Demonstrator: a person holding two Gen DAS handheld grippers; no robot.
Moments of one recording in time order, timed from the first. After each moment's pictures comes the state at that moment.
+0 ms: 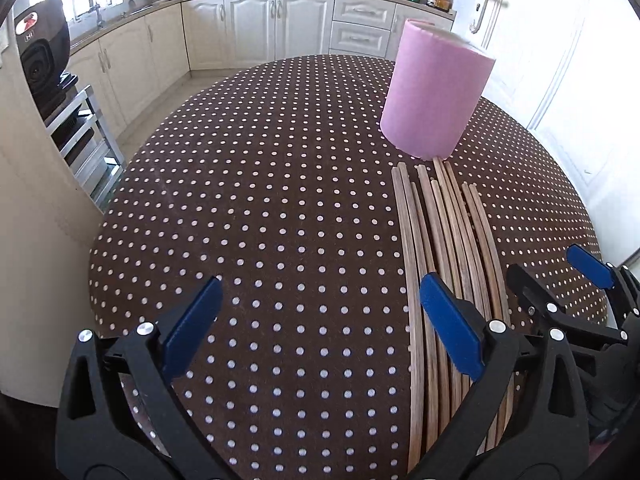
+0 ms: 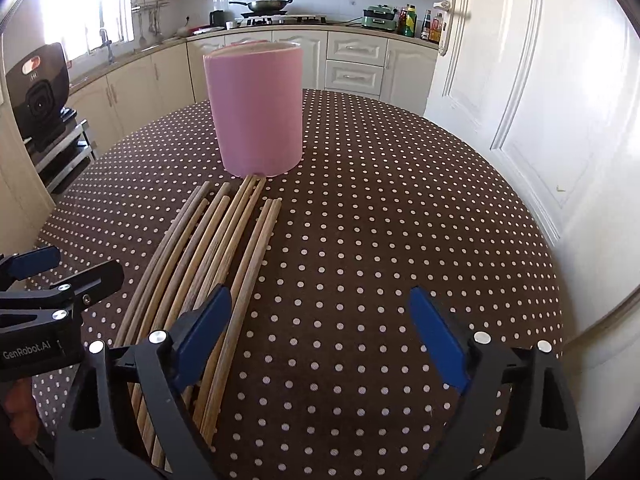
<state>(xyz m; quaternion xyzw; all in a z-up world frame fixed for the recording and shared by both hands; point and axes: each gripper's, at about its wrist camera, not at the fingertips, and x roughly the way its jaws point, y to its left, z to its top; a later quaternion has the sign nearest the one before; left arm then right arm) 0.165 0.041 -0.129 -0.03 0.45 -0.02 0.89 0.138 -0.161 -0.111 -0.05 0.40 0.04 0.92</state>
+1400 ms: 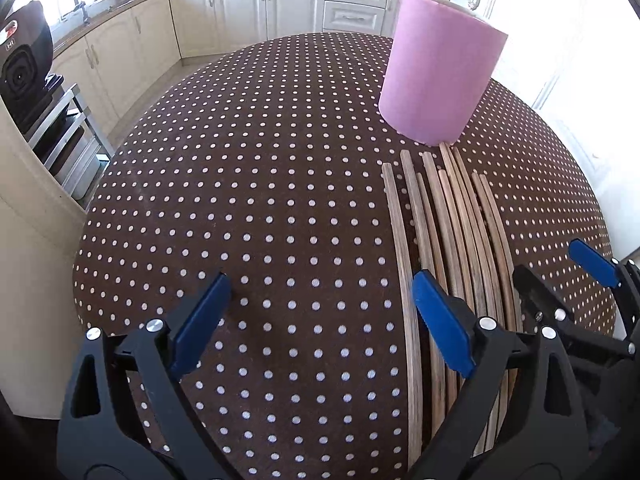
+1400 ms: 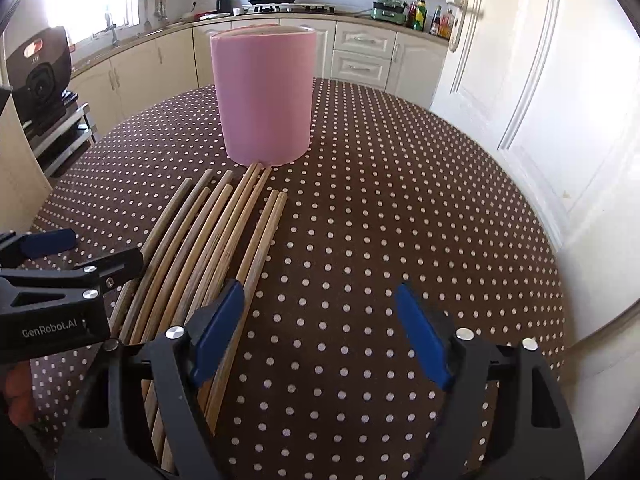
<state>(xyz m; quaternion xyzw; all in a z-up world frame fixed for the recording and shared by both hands) 0.191 0.043 -0.140 -0.02 0.48 -0.03 0.88 0.145 -0.158 -0.113 -0.06 0.42 0.05 0.90</state>
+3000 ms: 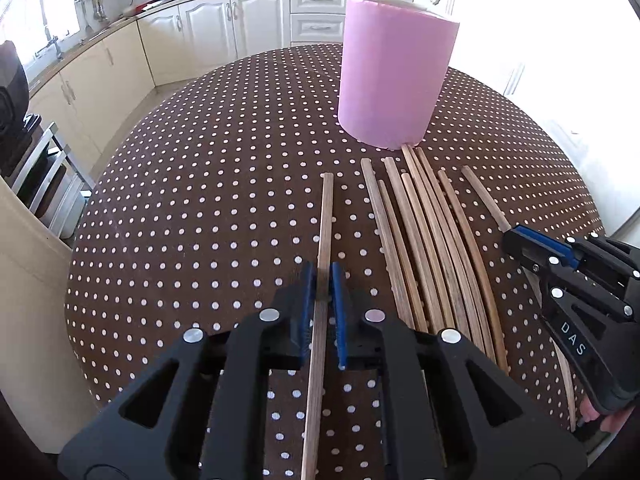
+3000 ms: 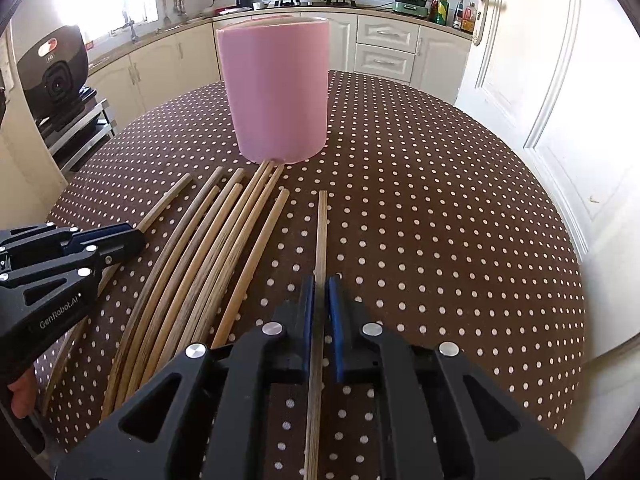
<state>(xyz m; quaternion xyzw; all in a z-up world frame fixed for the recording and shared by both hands) 0.184 0.024 -0.128 0.03 0.46 -0.07 0.89 0.159 -0.160 -0.116 -0.05 0.43 0.09 0.90</state>
